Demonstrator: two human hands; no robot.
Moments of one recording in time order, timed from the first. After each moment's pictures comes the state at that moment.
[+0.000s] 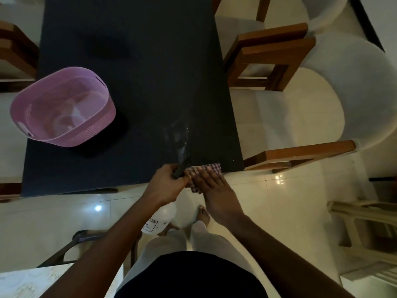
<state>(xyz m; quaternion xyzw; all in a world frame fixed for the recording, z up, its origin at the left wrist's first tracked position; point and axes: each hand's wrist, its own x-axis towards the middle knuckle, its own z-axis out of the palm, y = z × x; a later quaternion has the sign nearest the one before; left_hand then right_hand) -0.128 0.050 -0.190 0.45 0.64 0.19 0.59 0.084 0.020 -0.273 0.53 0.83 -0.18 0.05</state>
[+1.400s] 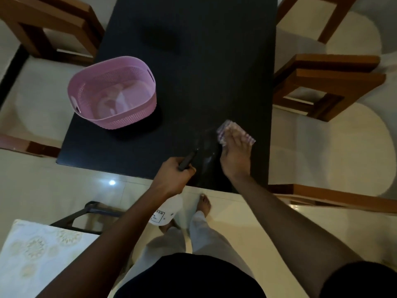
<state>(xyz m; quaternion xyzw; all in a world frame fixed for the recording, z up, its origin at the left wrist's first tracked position) -0.160 0.069 -0.197 0.34 0.71 0.26 0.56 0.032 0.186 -0.284 0.60 0.79 -0.14 -0.03</state>
